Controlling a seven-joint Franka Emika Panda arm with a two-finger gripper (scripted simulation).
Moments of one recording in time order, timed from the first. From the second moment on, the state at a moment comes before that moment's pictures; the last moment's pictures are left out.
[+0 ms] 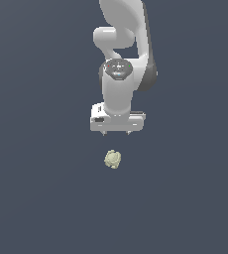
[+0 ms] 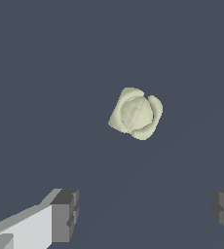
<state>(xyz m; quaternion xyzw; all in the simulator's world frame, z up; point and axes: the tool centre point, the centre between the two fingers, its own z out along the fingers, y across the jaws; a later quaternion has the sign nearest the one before) -0.015 0.010 0.166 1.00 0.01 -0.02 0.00</state>
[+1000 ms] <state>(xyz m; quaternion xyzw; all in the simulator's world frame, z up) -0.014 0.035 0.161 1.00 0.03 -0.02 0.01</state>
